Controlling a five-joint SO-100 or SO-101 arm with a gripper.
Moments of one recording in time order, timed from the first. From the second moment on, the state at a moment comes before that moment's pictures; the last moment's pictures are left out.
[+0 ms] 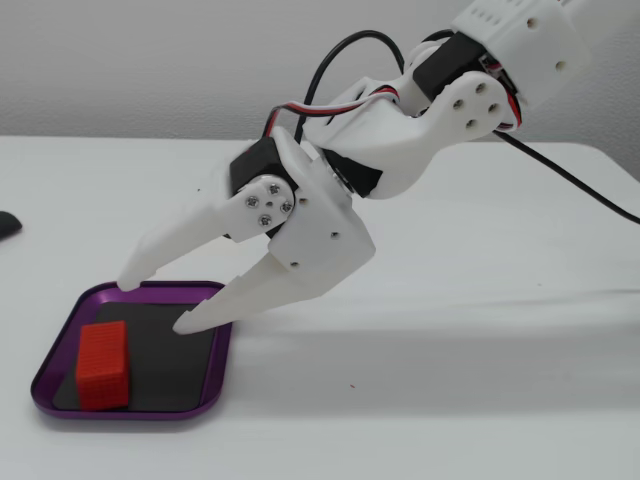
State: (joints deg) arm -2.4 83.9 109.2 15.1 -14.7
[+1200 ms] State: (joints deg) arm -2.4 183.2 157.1 39.3 -8.3
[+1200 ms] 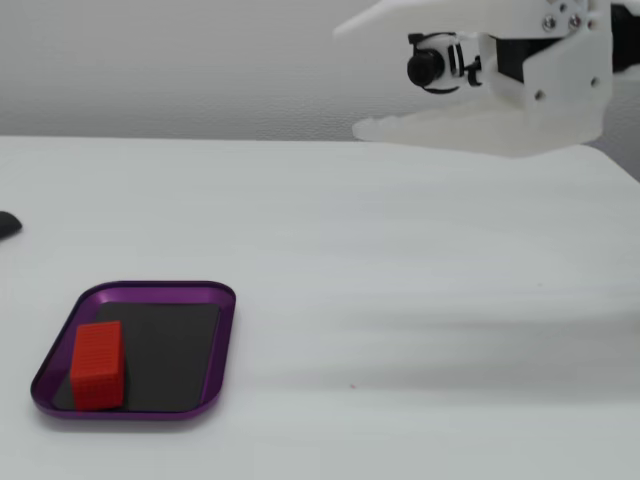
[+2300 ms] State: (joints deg) arm -2.5 188.3 167.0 59.9 -0.5
